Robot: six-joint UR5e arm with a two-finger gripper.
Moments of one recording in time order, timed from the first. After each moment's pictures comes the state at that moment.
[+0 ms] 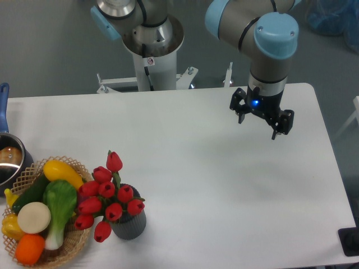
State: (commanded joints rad) arm 2.70 -1.79 -1.62 -1.16 1.57 1.32
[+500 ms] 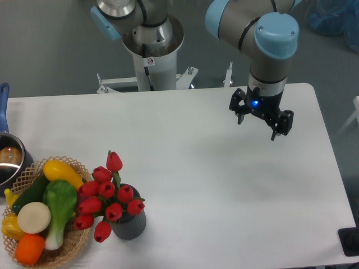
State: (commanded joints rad) arm 2.71 -1.79 -1.66 -1.15 1.53 1.28
